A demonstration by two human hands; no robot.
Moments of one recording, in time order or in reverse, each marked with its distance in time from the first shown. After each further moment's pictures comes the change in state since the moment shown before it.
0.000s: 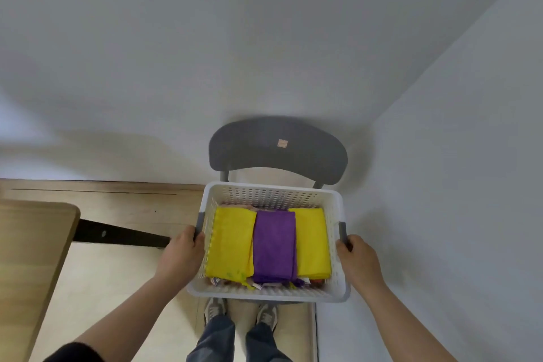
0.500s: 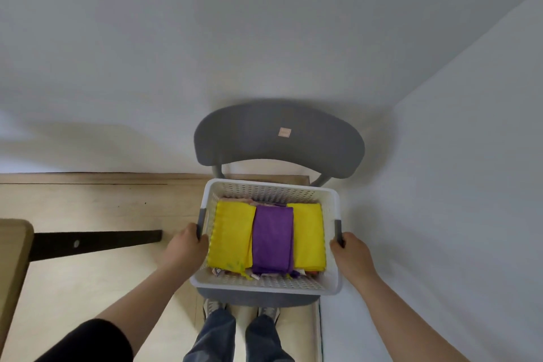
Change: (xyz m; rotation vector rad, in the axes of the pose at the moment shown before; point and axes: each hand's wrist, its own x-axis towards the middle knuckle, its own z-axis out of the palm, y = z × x) left_hand 0.083 -0.013 0.045 0.161 -0.152 -0.075; right_hand 0.069 0.017 0.056 -0.051 -0.124 0.113
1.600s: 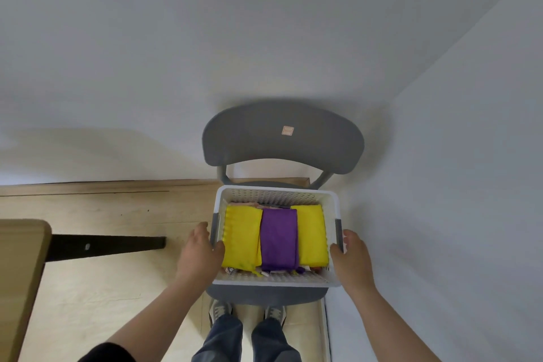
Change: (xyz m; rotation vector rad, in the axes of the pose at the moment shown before) left_hand -0.025 -0.005 0.009 -0.110 0.068 0.036; right_hand -0.039 -0.008 0.024 0.223 0.159 0.025
